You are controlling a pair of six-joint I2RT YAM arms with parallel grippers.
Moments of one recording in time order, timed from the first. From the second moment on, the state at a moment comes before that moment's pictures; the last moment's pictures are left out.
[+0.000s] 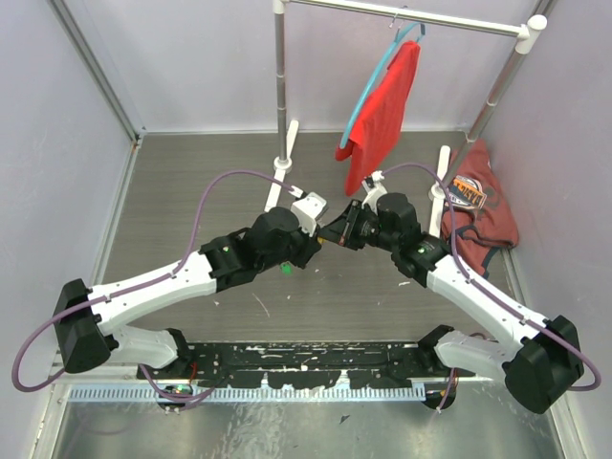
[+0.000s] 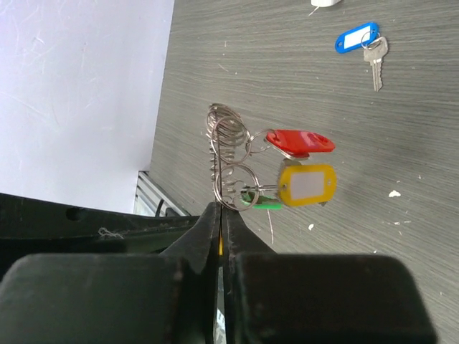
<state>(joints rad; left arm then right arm) -1.06 1.30 1.07 -0.27 -0.20 -0.22 0.60 1.08 0.79 -0.10 -0.31 0.90</state>
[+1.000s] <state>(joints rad) -1.07 0.91 1.19 -0.39 -0.21 -0.07 0.60 0.88 1.05 -0.24 -0.44 0.10</state>
